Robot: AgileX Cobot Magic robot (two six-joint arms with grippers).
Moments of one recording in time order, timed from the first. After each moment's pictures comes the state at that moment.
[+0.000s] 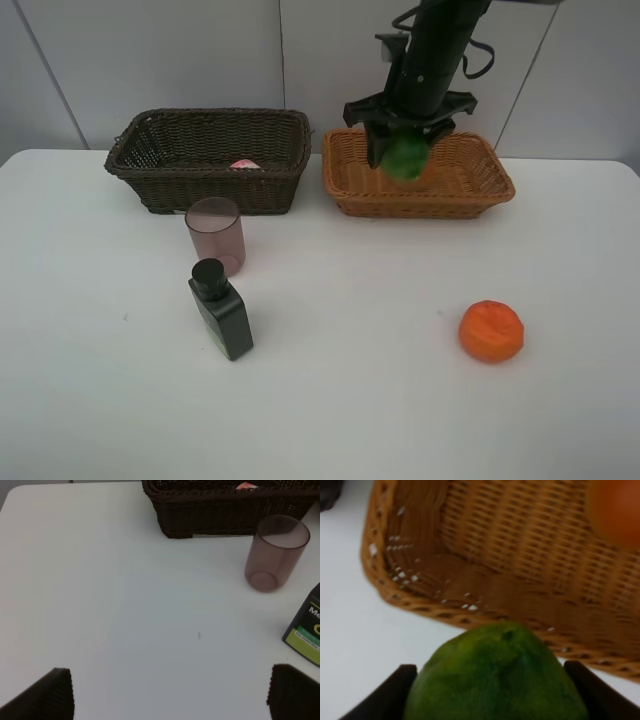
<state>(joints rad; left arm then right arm) -0.07 -0.01 -0.51 0.06 1.06 -0.08 0.40 2.13 -1.89 -0.05 1.21 0.15</state>
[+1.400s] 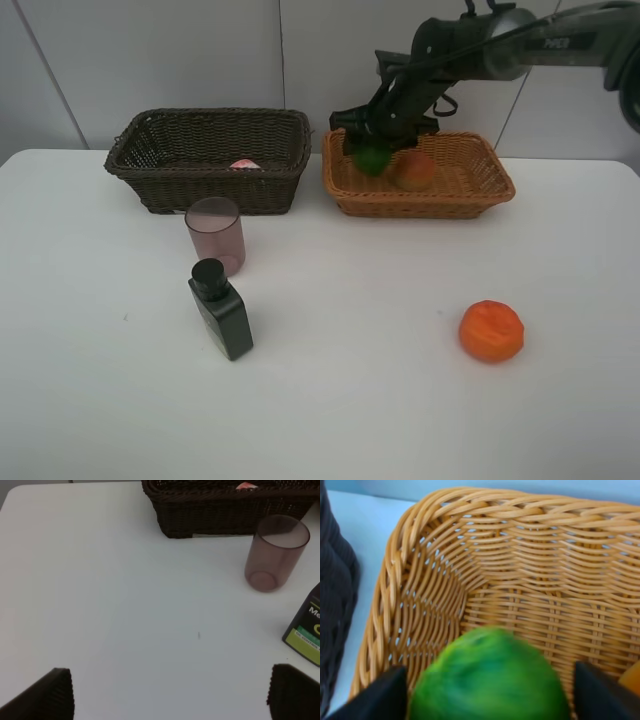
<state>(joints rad) -0.07 -0.01 -0.51 0.06 1.06 -0.08 0.36 2.32 -1.89 0.04 0.66 0.14</state>
